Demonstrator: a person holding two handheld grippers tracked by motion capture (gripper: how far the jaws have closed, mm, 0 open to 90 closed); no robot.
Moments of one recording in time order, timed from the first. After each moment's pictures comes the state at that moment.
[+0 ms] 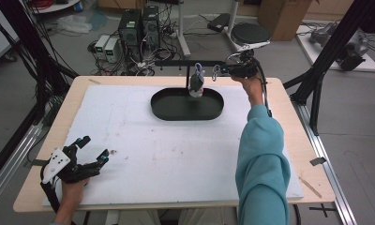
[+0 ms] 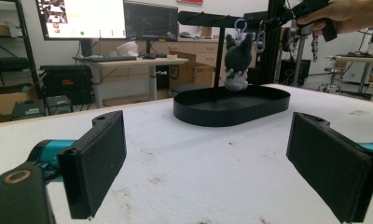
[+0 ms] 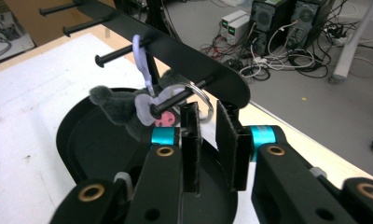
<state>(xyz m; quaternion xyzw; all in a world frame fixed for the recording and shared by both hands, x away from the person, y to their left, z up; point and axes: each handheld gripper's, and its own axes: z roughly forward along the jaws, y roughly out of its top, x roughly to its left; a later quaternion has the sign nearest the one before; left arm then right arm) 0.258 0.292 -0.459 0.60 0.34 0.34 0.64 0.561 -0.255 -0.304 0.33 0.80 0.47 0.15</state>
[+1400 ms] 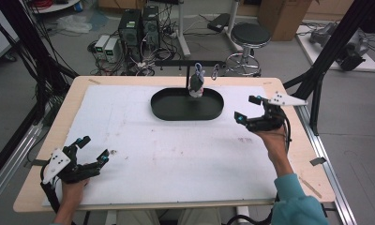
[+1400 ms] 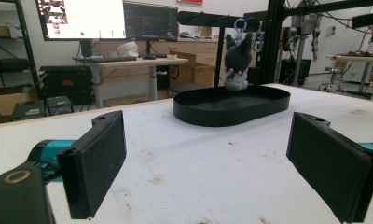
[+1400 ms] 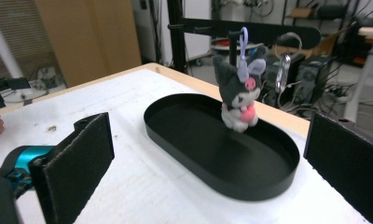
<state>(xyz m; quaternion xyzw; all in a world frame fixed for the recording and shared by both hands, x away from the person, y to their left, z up) 0.258 0.291 -0.459 0.60 0.33 0.35 0.64 0.378 -0.300 -0.347 0.29 0.72 0.60 0.19</state>
